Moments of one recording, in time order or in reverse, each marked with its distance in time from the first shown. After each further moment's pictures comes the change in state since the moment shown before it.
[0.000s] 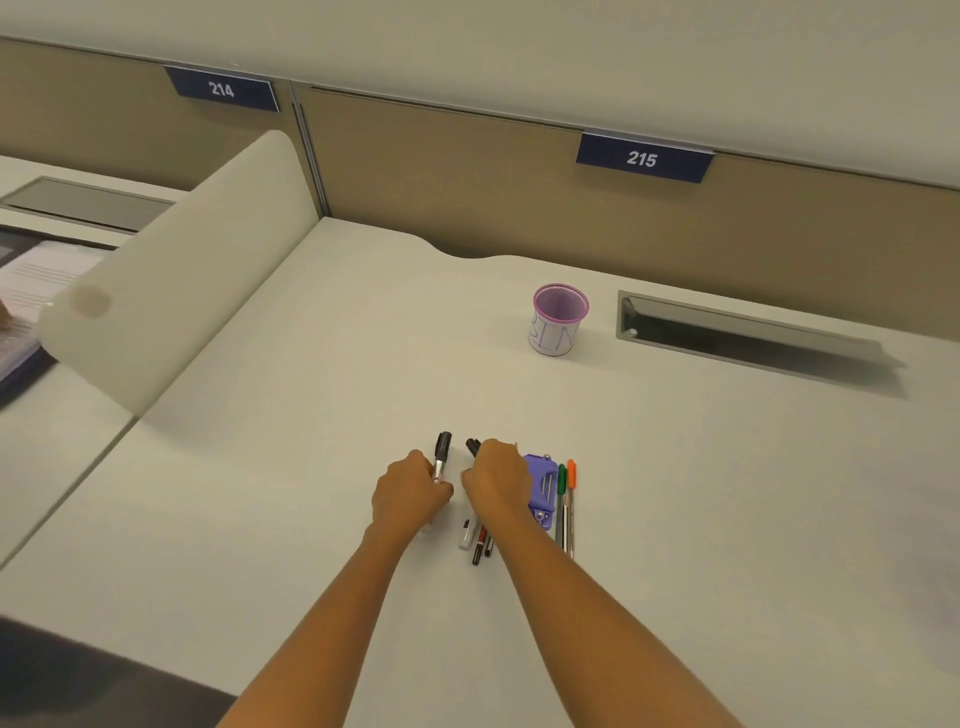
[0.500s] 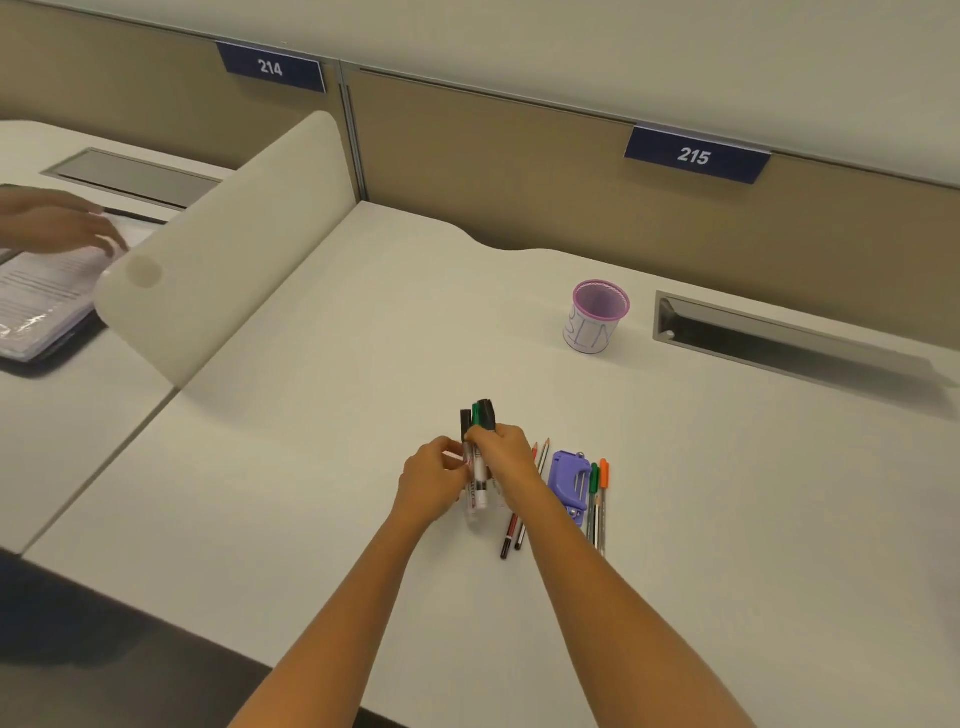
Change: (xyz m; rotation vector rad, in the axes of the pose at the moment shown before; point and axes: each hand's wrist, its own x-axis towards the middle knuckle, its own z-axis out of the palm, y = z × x) left_hand -0.011 -0.014 -0.016 -0.462 -0.051 0.025; right_hand 0.001 -0.023 0.004 0.833 -0.208 0.016
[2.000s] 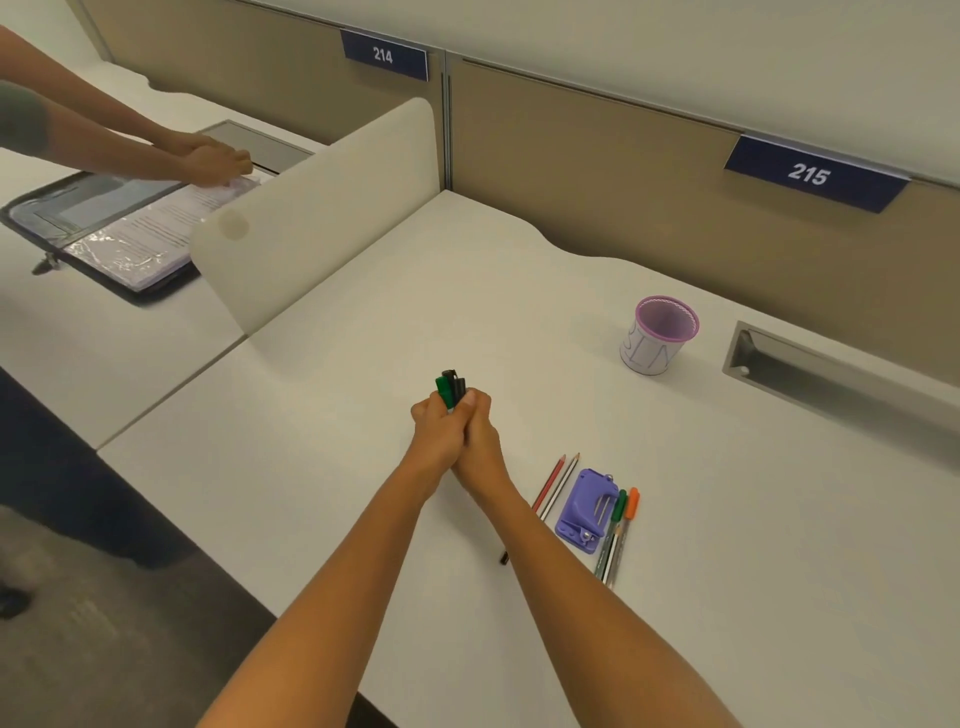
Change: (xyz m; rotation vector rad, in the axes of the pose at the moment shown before) left_hand 0.007 0.030 -0.007 -0.425 0.263 -0.156; right_hand 0.007 0.010 0.044 -0.067 -0.362 -0.353
